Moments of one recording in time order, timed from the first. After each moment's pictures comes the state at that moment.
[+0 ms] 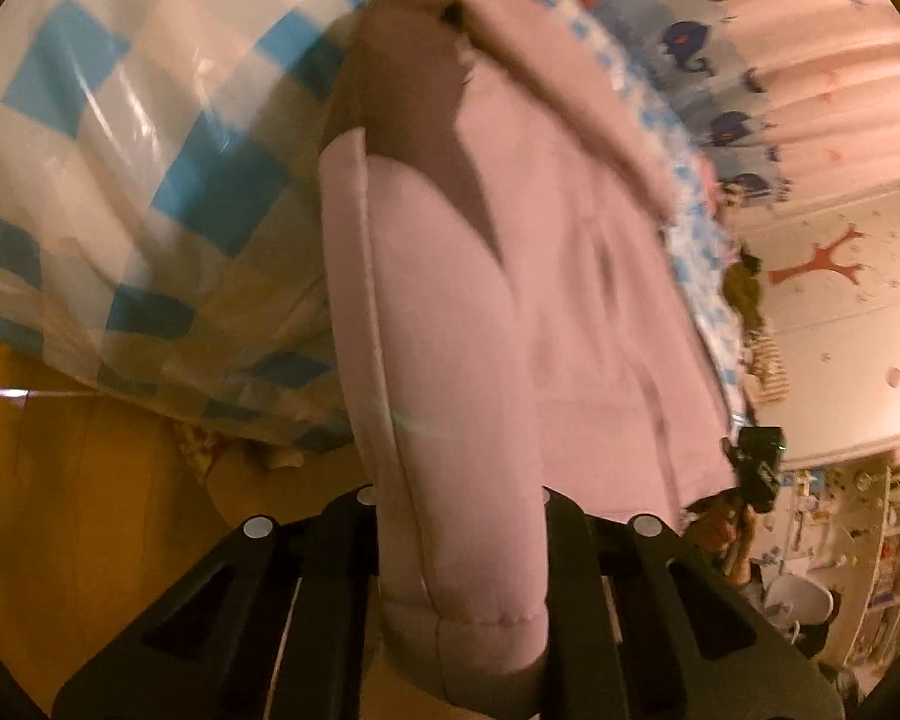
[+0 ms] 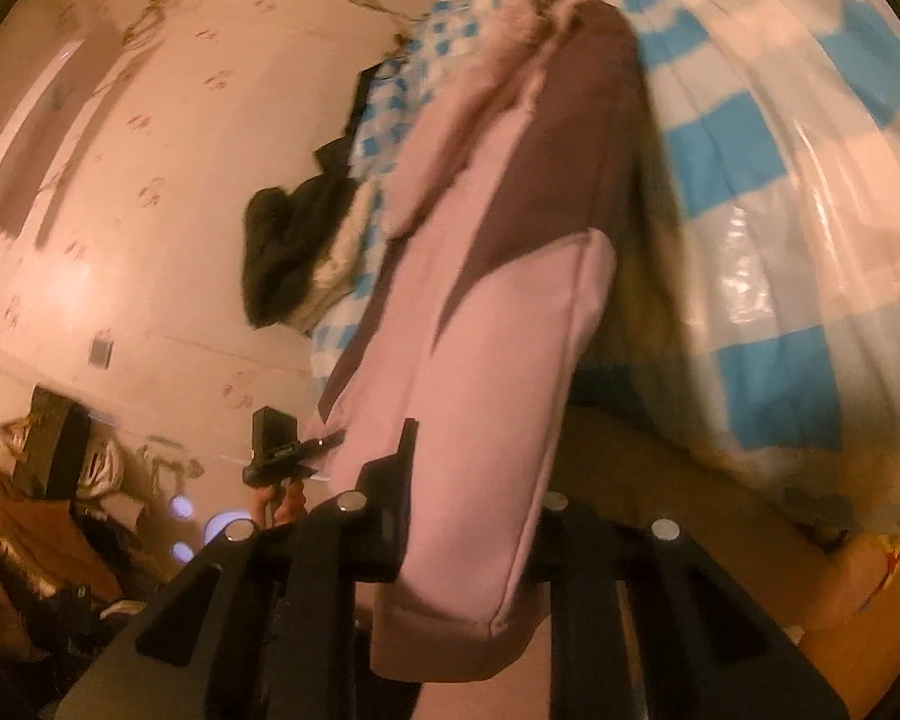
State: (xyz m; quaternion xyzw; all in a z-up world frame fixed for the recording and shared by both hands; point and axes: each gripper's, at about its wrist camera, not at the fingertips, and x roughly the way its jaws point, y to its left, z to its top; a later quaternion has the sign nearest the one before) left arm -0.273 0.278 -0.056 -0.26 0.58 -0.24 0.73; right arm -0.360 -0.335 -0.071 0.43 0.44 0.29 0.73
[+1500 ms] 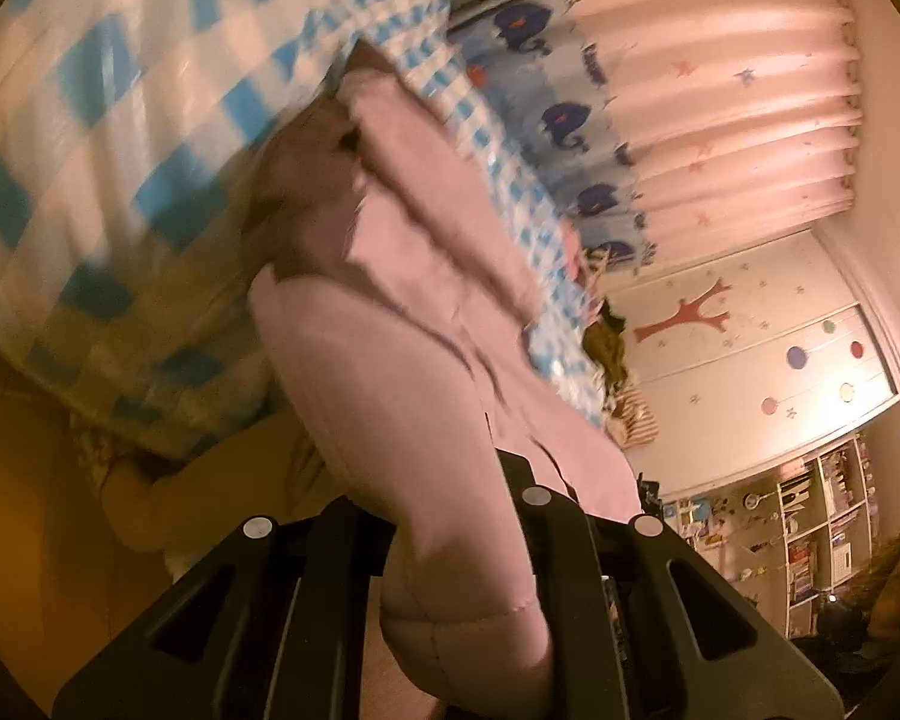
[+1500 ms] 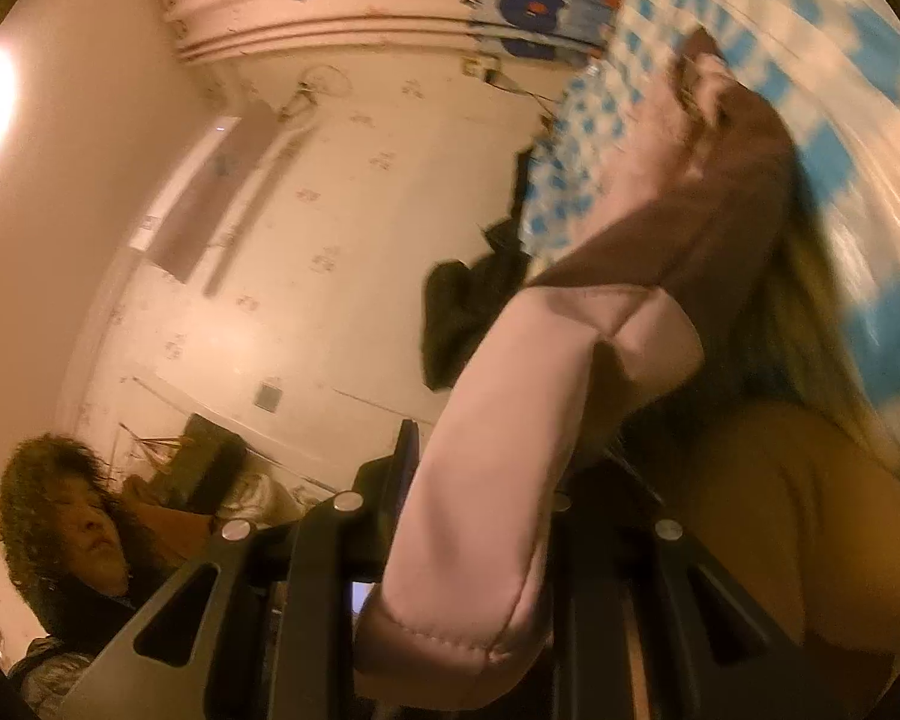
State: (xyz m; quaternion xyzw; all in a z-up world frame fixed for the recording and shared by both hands) left arm -0.331 0.327 -0.019 -0.39 0.45 -0.33 0.73; right arm -0.415 -0.349 -0.045 0.55 0.23 0.39 0.70
